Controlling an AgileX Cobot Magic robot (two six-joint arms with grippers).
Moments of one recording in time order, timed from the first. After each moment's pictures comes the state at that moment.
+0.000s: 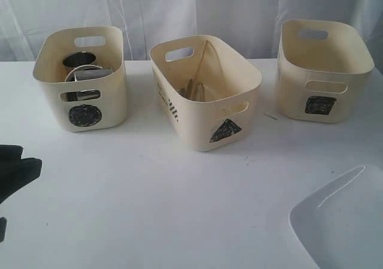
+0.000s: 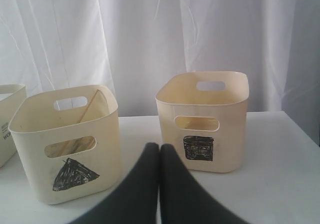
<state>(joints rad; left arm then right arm) -0.69 0.59 -0.43 0.11 0.38 -0.13 -0.01 0.01 -0.01 -0.12 0.03 0.24</state>
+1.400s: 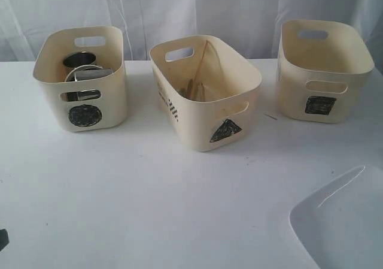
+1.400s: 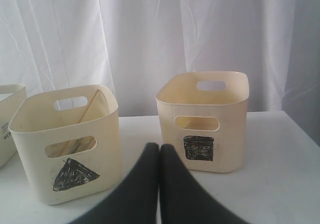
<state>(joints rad) -0.69 0.01 0.02 0.11 0.26 -0.08 -0.01 0.01 -0.01 -0.12 0.03 0.24</state>
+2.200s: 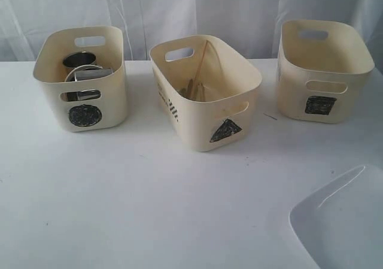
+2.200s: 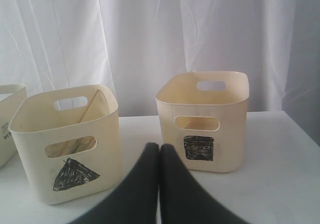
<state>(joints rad) -0.46 0.01 0.02 0.11 0.30 -0.08 -0.01 0.01 -0.01 -0.12 0.03 0.24</state>
